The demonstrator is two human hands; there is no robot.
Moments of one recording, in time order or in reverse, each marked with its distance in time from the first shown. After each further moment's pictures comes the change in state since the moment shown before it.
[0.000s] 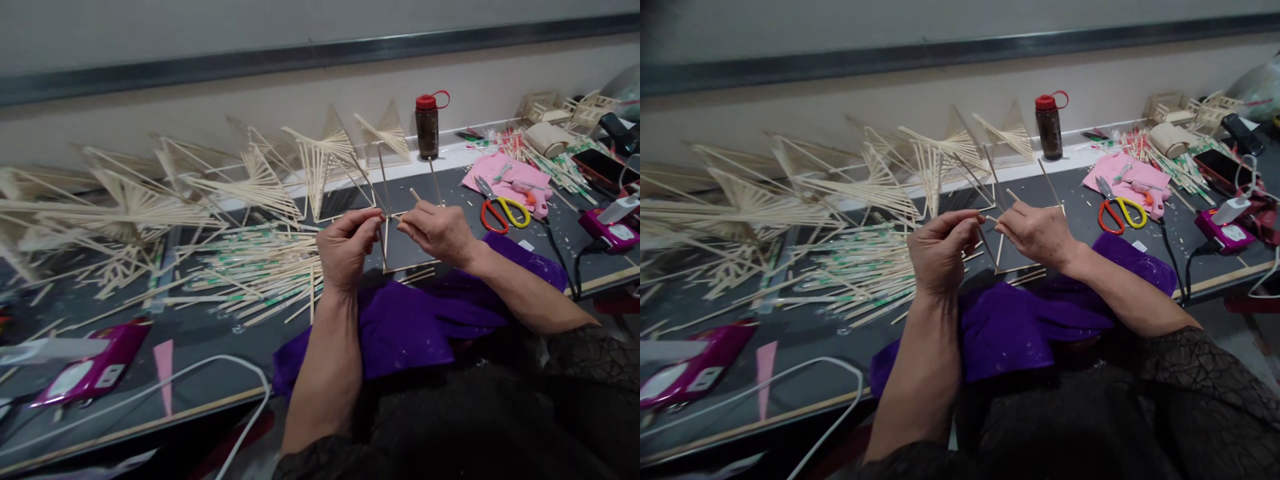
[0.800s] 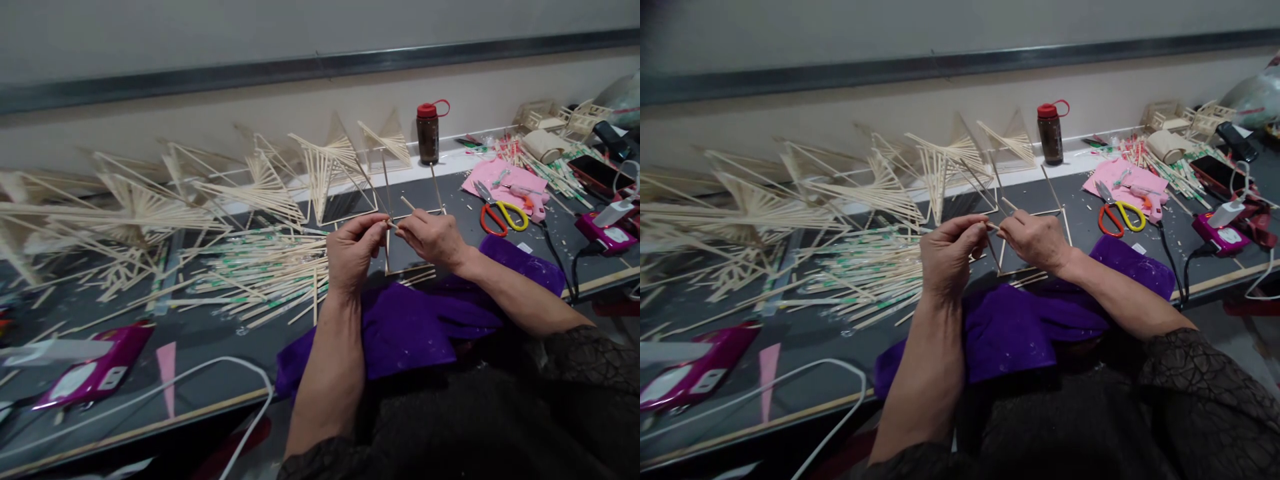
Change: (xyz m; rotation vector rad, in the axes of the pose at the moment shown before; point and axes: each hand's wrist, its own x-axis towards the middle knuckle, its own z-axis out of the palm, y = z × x) left_hand -0.001 0.000 -0.001 -0.026 -0.074 -0.053; right_hand 0.000 -0.004 0.018 0.001 -0.029 0.023
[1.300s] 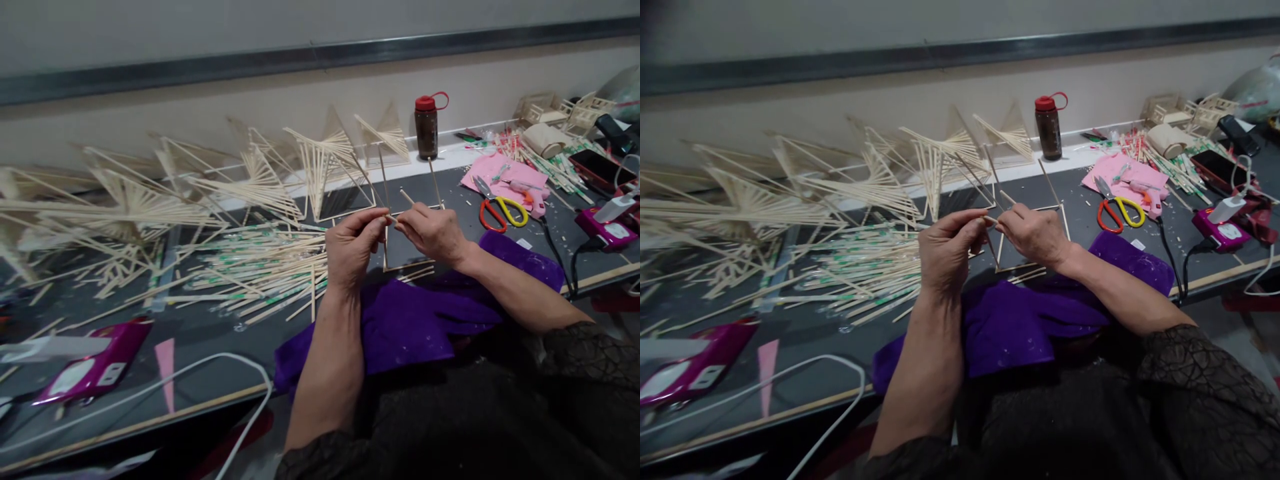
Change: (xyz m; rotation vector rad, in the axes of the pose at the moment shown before) left_hand 0.000 -0.001 0.002 0.021 -0.008 0.029; right_hand -0.001 0.004 0.001 -0.029 0.033 -0.007
